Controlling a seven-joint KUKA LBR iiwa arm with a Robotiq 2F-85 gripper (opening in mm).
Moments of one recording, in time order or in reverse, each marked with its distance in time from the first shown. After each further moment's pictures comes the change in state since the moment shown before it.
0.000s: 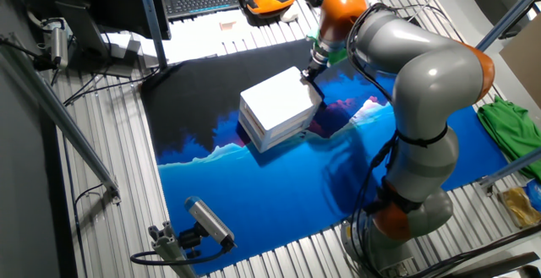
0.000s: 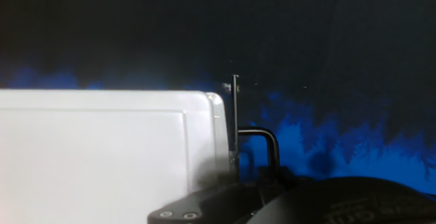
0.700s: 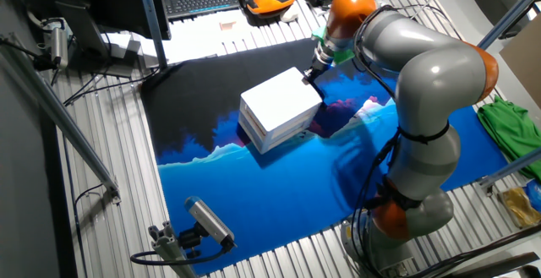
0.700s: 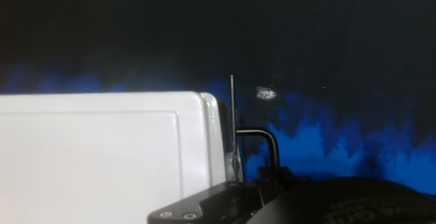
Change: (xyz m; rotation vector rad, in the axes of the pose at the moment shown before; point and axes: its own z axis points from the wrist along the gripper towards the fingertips) arm 0.002 0.001 0.004 -0.143 -0.033 -0.009
